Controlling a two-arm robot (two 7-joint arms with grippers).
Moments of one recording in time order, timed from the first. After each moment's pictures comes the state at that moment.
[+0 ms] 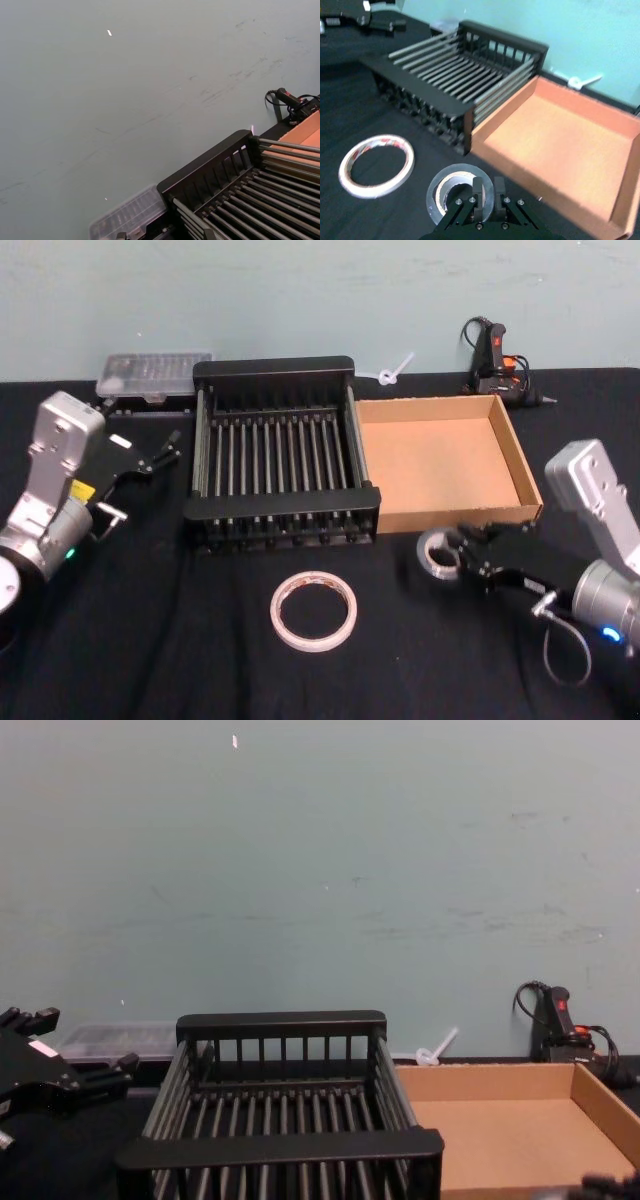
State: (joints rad) left arm -0.20 0.60 0.45 -1.41 -0.25 -0.12 0.03; right arm -0.05 0.59 -0.30 -1.76 0.33 0.28 0.39
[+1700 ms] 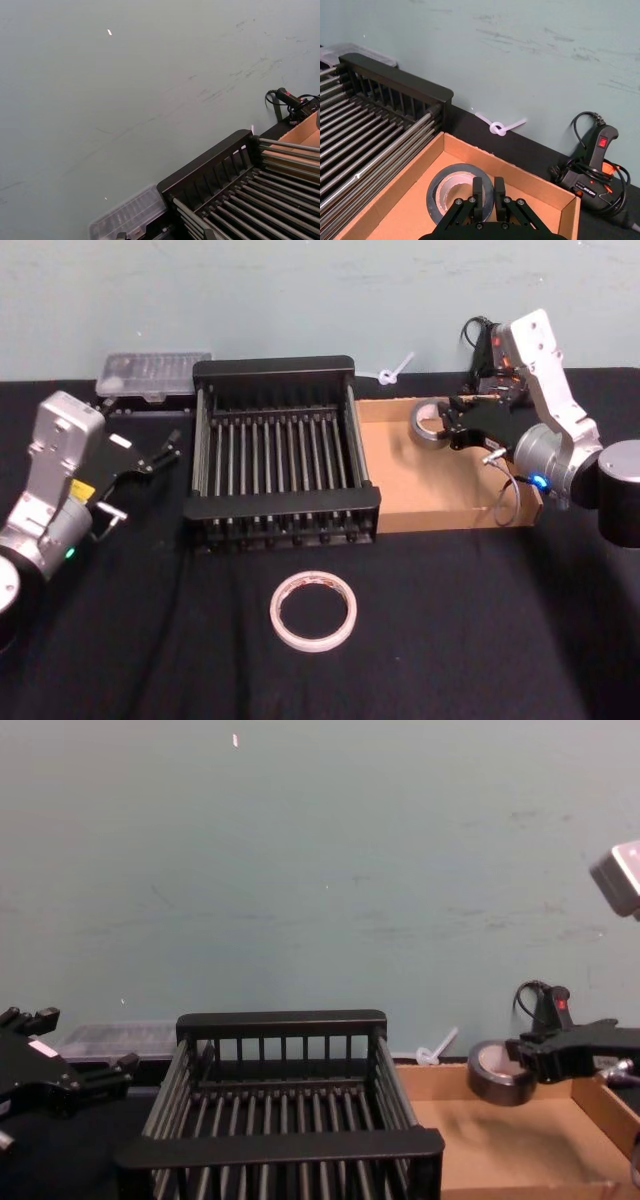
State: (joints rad) left arm -0.20 0.60 0.45 -1.41 -0.25 -0.12 0.03; right arm 0.48 0.30 -0.35 -1.15 0.17 0.22 0.34
